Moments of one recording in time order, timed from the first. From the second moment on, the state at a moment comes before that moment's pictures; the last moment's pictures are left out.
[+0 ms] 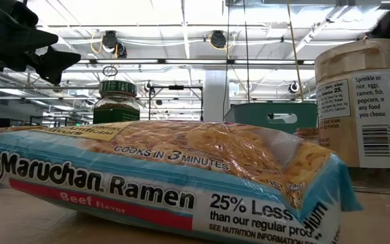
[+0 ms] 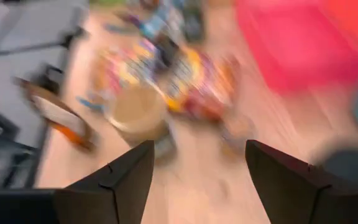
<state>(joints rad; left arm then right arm) -0.15 0.02 0.02 0.03 -0.03 -0.06 0.89 0.97 0.68 -0.62 0.66 0.91</state>
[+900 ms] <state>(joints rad) -0.15 0.02 0.02 0.03 -0.03 -0.06 0.69 1.13 0.32 -0.42 0.58 1.08</state>
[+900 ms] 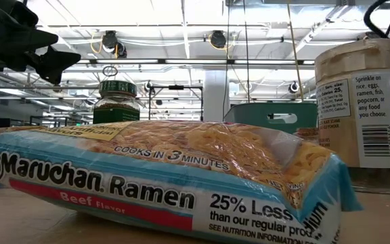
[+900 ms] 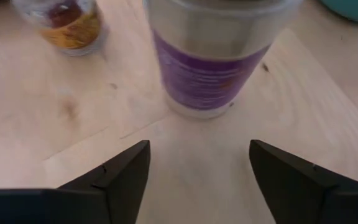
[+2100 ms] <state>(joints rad) -0.15 0.02 0.02 0.03 -0.03 -0.06 0.56 1.27 0.14 0.27 0.68 0.68</state>
